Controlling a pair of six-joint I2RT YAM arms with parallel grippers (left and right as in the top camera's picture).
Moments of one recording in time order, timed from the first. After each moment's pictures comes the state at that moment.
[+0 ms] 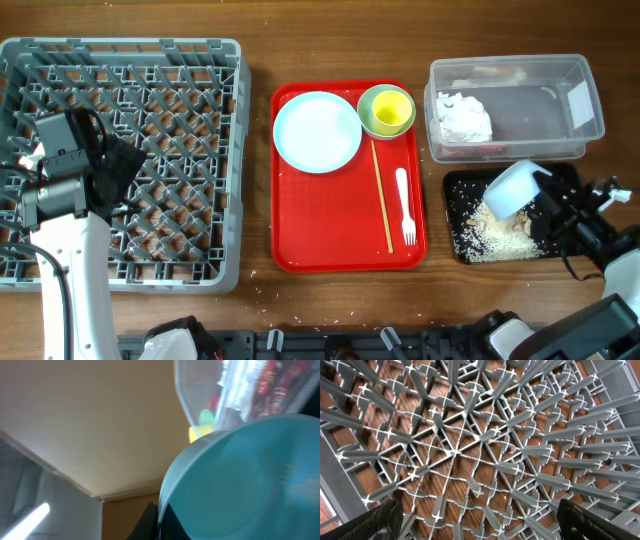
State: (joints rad) left arm 0.29 1.22 1.10 -0.96 -0.21 -0.74; right arm -0.96 1.33 0.64 -0.56 -1.46 0.50
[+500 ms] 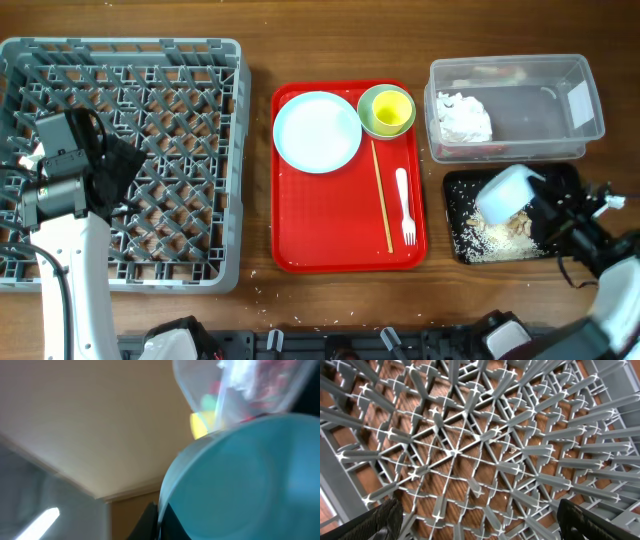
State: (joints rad) left arm 0.30 1.22 1.10 -0.96 -0.21 -0.74; right arm -0.95 1.20 0.64 -0.75 -1.40 0.49
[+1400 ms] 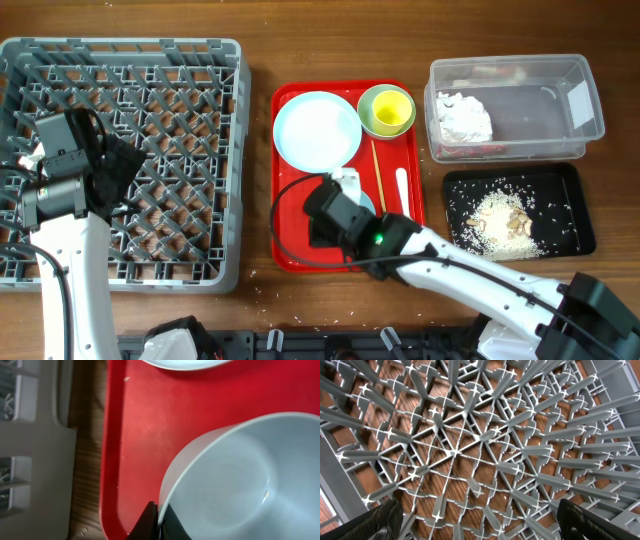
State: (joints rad) left arm 0.30 1.22 1.10 -0.96 -0.21 -0.74; right arm 0.96 1.47 0.85 -0.38 0.12 0.88
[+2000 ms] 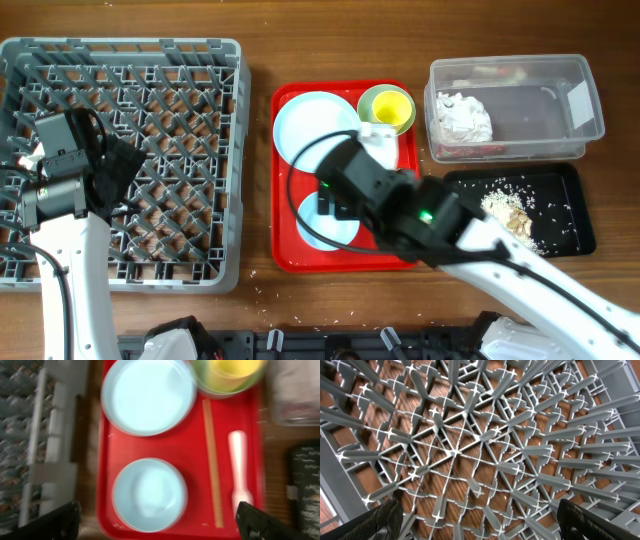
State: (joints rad) left arm 0.30 1.22 1.10 -0.96 -0.21 -0.74; right arm 0.91 1.37 1.36 -1.08 0.35 0.82
